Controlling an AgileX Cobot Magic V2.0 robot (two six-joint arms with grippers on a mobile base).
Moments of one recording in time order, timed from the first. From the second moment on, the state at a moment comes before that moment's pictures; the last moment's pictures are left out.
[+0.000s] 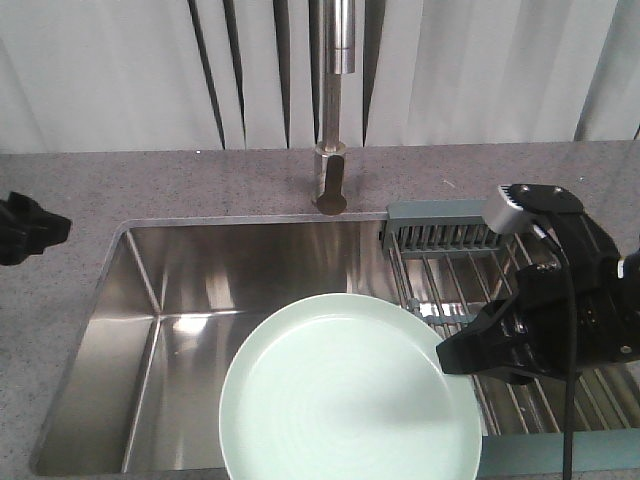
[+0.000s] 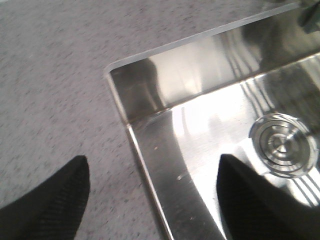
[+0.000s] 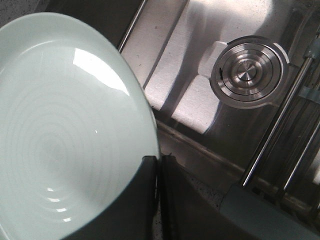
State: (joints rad) left arm 0.06 1.26 -1.06 -0.46 0.77 0.63; right arm 0.26 1.17 -0.93 0.63 1.02 -0.39
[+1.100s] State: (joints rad) left arm -0.27 1.99 -1.73 -0.82 0.88 1.26; right arm 0.26 1.17 -0.93 0.63 1.02 -0.39
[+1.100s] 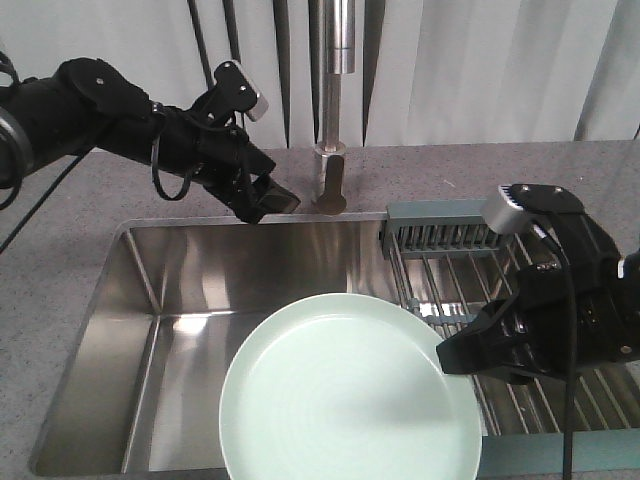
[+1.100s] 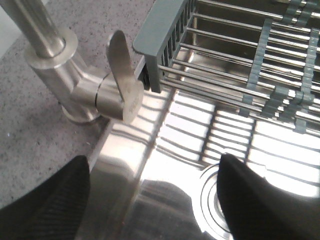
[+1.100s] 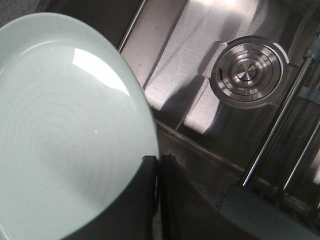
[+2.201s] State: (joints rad) left arm -0.33 2.29 -2.12 -0.97 1.07 1.36; right arm 0.26 1.17 -0.93 0.63 1.02 -0.39
